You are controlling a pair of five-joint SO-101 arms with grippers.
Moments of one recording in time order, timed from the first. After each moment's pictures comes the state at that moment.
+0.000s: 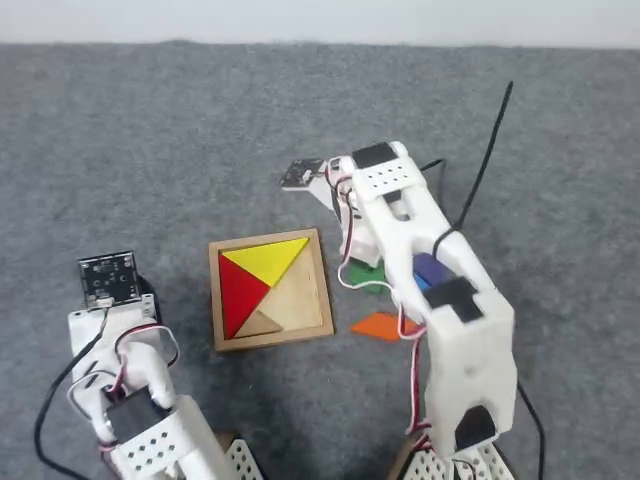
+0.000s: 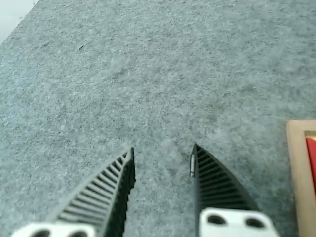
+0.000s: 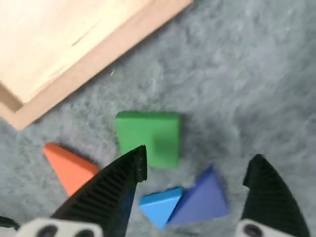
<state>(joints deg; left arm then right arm) -37.9 -103.0 96.9 53.7 -13.8 -25.6 27.3 -8.4 84.9 41.8</state>
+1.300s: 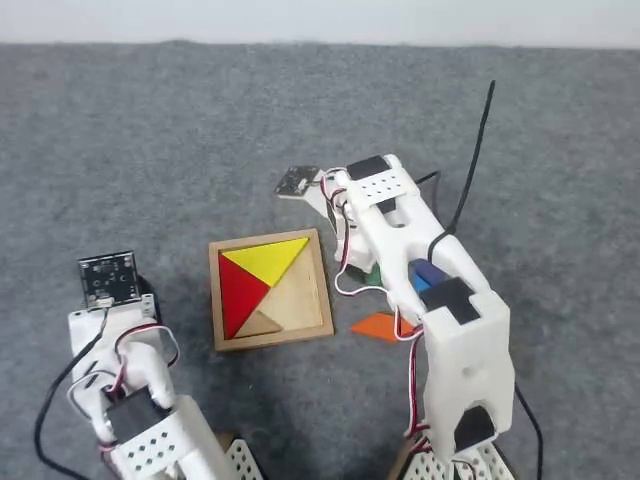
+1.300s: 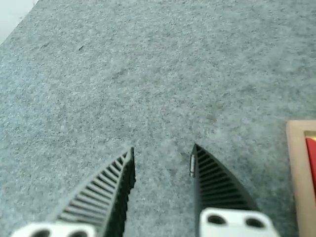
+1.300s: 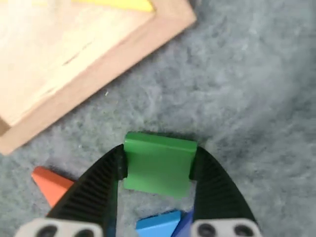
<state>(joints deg) -37.8 -103.0 96.9 53.7 -13.8 -26.9 28.4 -5.9 78.1 39.6</state>
